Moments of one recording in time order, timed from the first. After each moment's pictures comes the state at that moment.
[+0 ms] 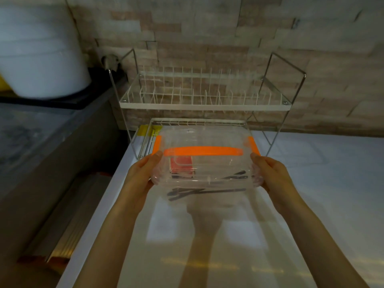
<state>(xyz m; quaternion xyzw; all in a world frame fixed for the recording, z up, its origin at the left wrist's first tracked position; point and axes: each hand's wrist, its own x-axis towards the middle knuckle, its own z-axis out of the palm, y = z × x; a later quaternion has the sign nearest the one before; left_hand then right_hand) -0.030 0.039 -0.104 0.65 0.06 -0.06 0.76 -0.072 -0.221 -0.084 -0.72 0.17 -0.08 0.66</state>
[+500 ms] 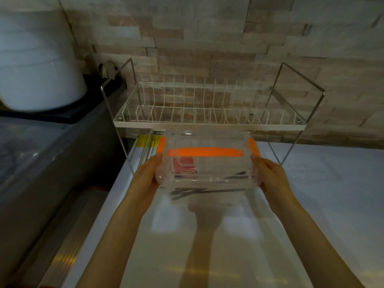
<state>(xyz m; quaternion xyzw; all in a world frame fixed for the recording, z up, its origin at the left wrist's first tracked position) 0.035 0.027 -0.103 0.62 -0.04 -0.09 0.78 -0.001 -0.228 -0.092 -0.71 0.19 -0.10 0.67</state>
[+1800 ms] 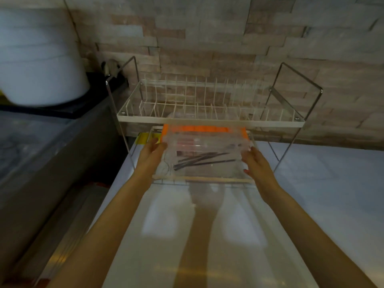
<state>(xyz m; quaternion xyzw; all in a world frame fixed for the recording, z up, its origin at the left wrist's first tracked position) 0.062 0.016 -0.090 0.71 0.07 0.01 0.70 0.021 -0.225 -0.105 -0.74 0.15 -0.06 0.65</state>
